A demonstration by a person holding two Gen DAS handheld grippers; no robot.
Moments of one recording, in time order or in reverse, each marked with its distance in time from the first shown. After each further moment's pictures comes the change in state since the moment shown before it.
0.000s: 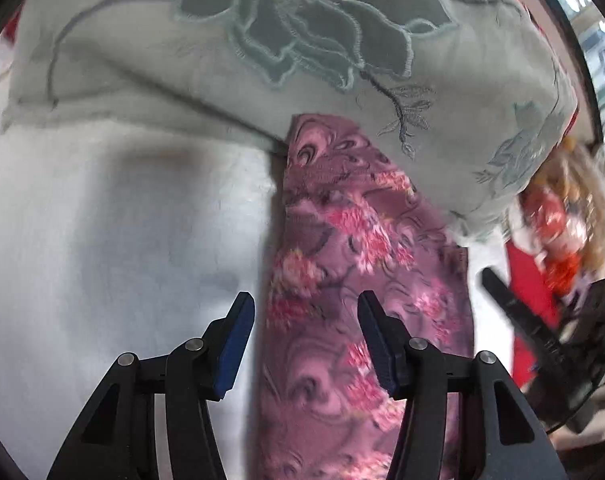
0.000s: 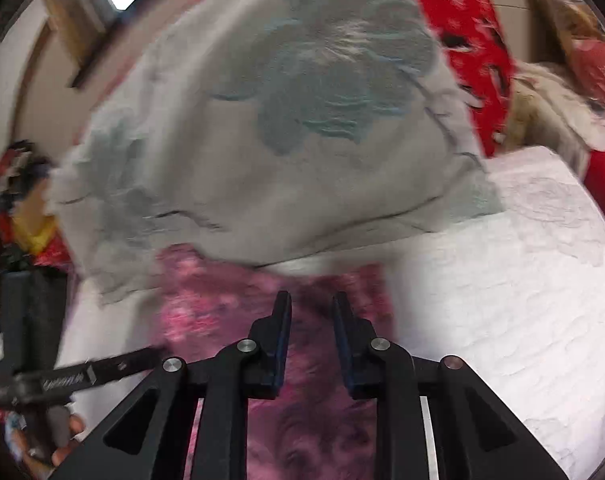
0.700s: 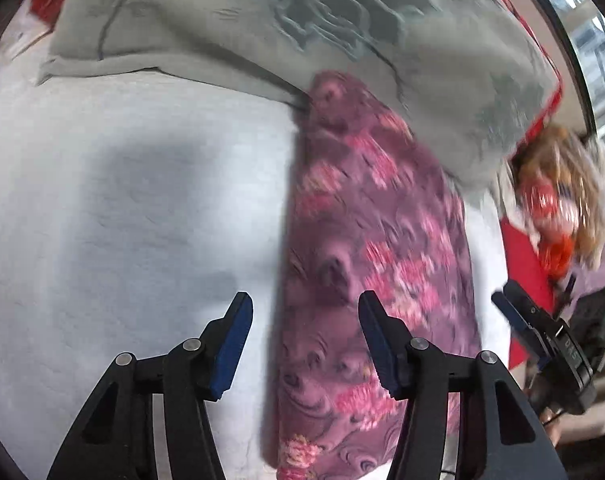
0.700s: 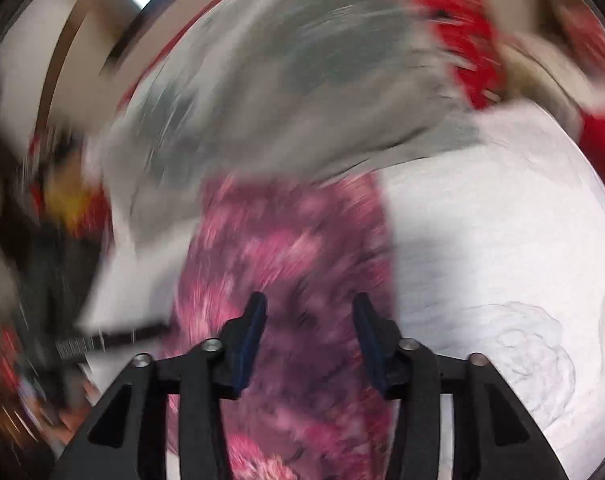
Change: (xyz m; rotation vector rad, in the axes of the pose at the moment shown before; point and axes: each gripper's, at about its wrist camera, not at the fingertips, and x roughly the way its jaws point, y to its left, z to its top) left arm -0.038 0.018 -0.052 -0.008 0.005 0.004; right arm -0.049 -0.055 -0.048 0.168 0.007 0.080
